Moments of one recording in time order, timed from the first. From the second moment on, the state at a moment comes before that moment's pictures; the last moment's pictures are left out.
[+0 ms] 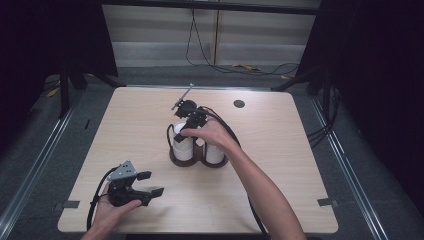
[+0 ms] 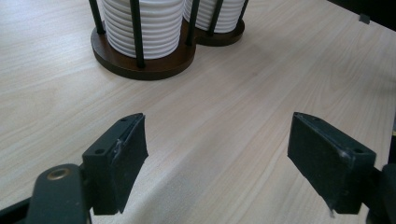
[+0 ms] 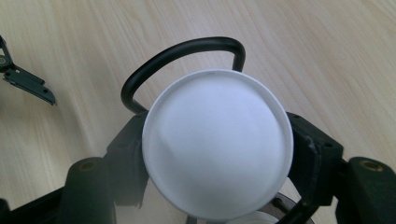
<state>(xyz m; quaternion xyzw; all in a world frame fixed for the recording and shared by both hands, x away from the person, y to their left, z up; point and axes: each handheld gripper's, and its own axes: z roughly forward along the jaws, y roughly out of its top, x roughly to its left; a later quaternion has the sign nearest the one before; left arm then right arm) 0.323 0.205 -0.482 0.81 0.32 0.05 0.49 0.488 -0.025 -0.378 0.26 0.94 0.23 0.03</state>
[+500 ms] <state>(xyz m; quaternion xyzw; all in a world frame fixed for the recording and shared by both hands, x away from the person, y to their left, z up) 0.323 0.205 -0.483 0.81 0.32 0.05 0.48 0.487 -0.027 -0.367 0.26 0.94 0.23 0.04</state>
